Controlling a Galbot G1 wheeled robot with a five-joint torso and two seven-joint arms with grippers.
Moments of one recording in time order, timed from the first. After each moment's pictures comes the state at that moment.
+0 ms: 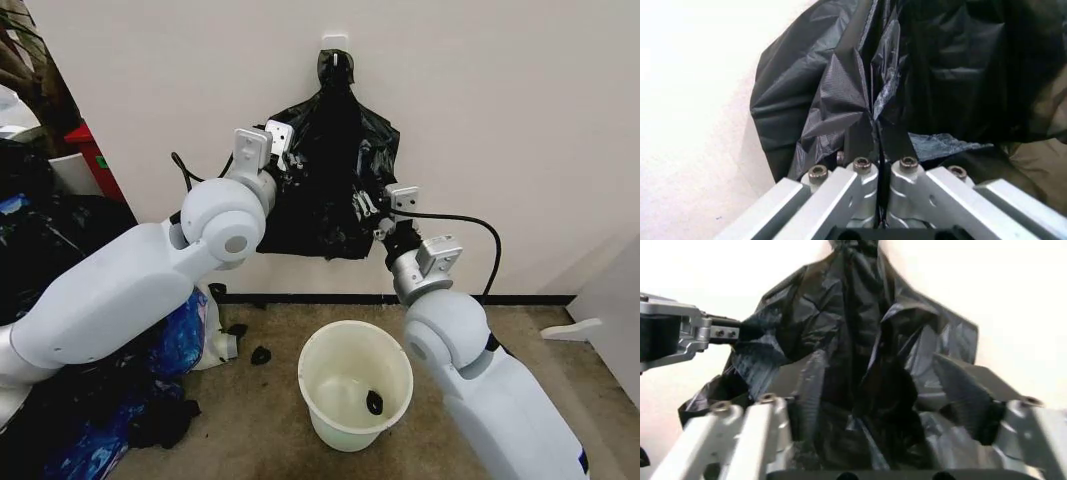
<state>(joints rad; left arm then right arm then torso) 0.06 -0.86 0.37 -2.01 -1.26 0.62 -0.84 -0.79 1.25 0.02 2.16 0.37 -0.43 0.45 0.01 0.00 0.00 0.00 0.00</state>
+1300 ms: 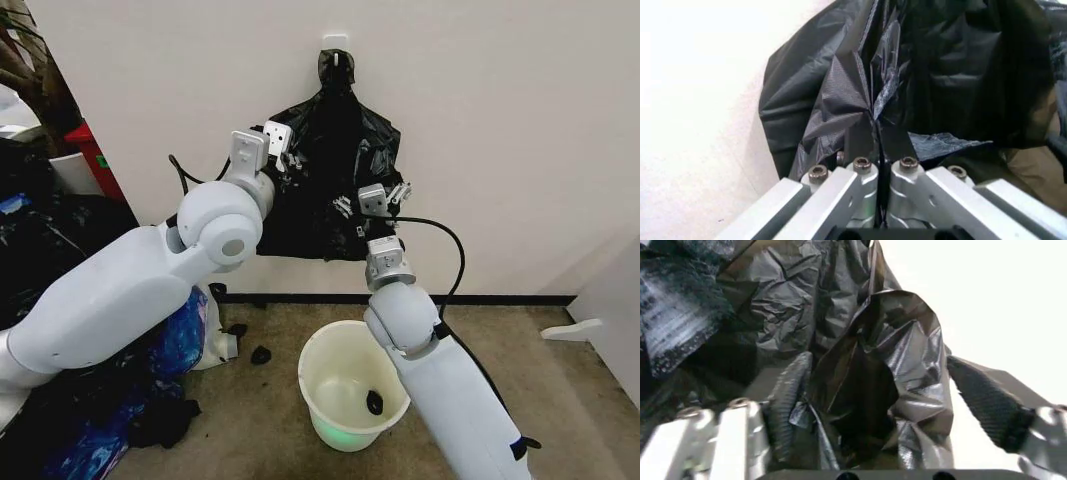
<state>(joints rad) 0.08 -0.85 0.35 -2.03 -1.24 0.61 -0.82 -0.80 1.39 0.04 1.96 -0.17 -0.35 0.34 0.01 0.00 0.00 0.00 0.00</state>
